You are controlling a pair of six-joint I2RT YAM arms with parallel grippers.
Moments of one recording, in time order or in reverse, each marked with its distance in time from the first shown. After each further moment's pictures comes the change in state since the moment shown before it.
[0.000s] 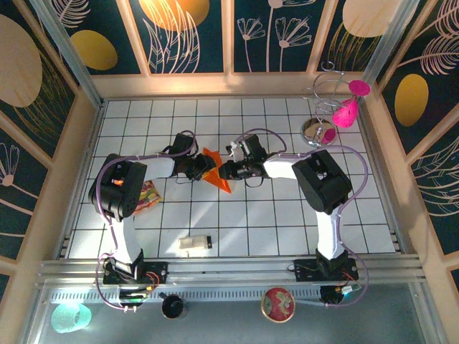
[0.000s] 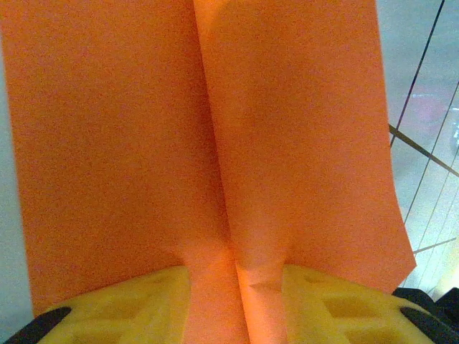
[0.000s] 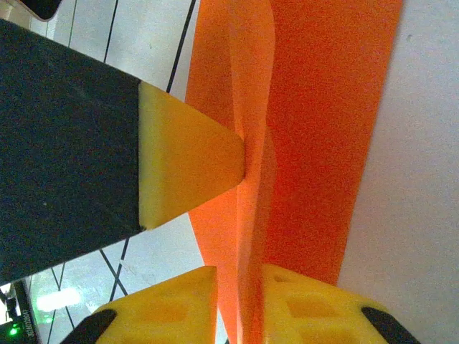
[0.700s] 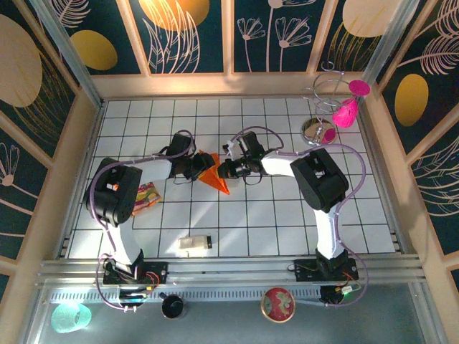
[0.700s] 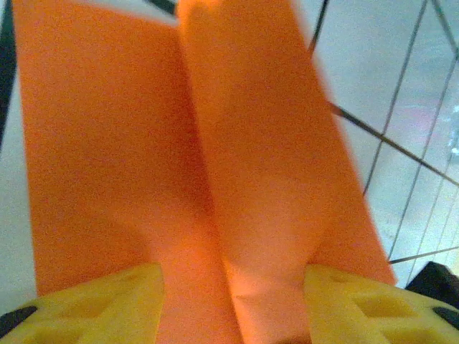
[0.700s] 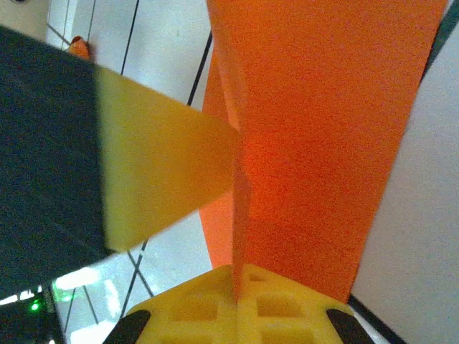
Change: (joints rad) left arm -0.001 -0.085 -0.047 0.008 -0.055 0.004; right arm -0.003 0.030 0.071 -0.080 -0.084 -0.035
